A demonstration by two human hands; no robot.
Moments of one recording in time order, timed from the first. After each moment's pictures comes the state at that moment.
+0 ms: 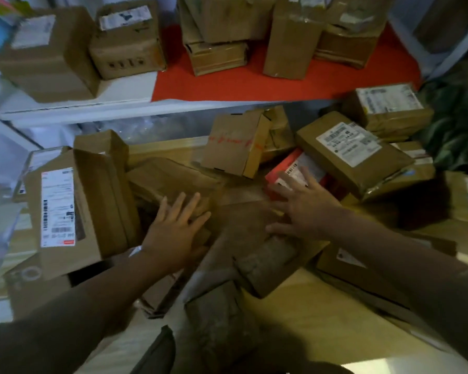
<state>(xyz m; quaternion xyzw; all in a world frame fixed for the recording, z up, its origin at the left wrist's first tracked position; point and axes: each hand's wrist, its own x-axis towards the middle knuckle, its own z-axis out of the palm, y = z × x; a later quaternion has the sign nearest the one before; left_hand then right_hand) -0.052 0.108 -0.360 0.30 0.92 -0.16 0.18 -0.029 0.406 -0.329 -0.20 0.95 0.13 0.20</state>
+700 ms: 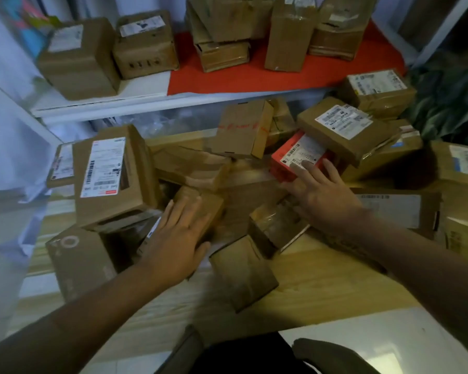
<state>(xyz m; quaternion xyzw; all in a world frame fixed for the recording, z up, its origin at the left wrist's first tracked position) 0.036 0.060 -0.327 0.31 0.95 0.00 0.09 0.051 0.381 -0.315 -0.11 0.99 0.08 0.10</state>
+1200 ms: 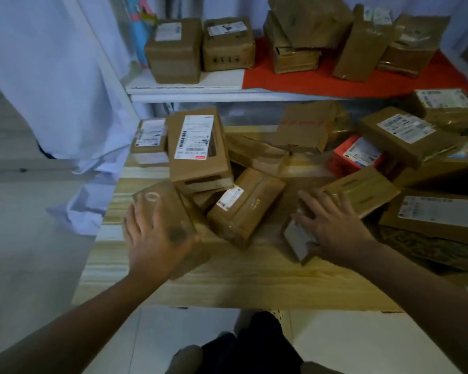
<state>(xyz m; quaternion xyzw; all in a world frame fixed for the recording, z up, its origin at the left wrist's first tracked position) 0.110 -0.098 -0.336 -0.07 0.99 0.12 -0.02 0.111 0.244 -0.306 -0.17 0.96 0.15 0.16</state>
